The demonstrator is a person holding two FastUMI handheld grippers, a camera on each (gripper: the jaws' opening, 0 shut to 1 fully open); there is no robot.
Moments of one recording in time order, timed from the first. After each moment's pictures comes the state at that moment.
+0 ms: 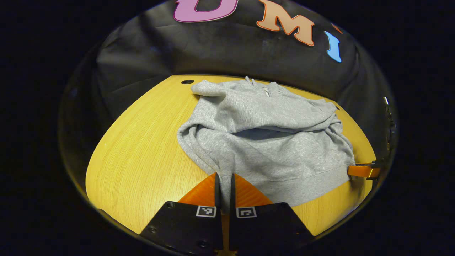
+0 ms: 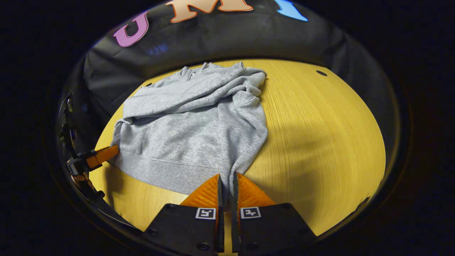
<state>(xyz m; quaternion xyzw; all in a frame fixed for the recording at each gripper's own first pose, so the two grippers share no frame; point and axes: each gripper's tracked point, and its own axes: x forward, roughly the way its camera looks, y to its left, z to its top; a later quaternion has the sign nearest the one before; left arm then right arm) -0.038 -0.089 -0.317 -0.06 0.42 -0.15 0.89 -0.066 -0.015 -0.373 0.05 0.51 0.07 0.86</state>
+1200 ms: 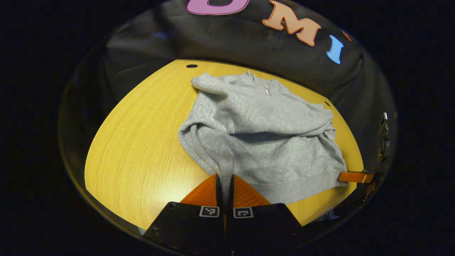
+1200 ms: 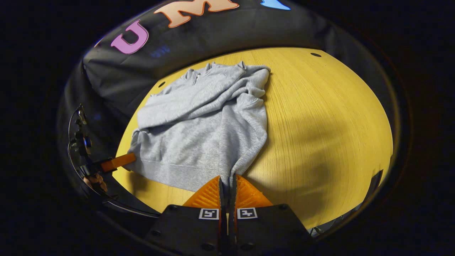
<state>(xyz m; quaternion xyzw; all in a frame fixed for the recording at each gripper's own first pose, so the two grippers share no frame) -0.035 -0.090 -0.287 -0.11 0.47 -0.16 0.86 -0.063 -0.007 -0.332 0.15 0.53 0.10 0.83</state>
